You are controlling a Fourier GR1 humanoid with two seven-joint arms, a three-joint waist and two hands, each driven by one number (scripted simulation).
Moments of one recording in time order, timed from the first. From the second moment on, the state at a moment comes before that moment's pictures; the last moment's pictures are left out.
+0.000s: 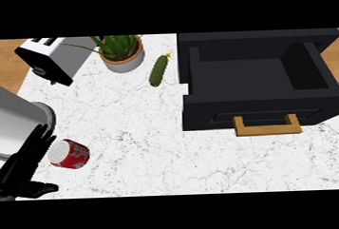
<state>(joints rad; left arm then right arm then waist) -0.10 0.34 0.38 -0.85 0.11 -0.60 -0.37 0.42 -0.03 -0.68 -2.20 -0.45 0.50 0.15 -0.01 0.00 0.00</state>
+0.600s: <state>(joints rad) -0.22 0.33 0.35 -0.56 0.05 -0.57 -0.51 0.40 -0.05 -0.74 -2.19 -0.52 0.54 0.20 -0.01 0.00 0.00</state>
